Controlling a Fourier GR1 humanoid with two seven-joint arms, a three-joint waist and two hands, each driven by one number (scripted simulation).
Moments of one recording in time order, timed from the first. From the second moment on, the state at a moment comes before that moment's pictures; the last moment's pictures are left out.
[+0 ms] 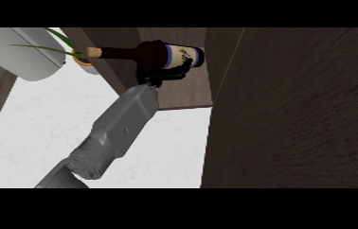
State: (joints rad) left arm -1.05 0.00 -0.39 -0.23 1.14 0.25 -0.64; right arm -0.09 -0.03 0.08 -2.34 -0.17 0.18 0.46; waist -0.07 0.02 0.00
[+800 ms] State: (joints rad) left arm -0.97 0.00 -0.51 -0.32 1.24 0.30 -0.65; right arm -0.12 -0.02 0.10 -2.31 -0.17 0.19 0.44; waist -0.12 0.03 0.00
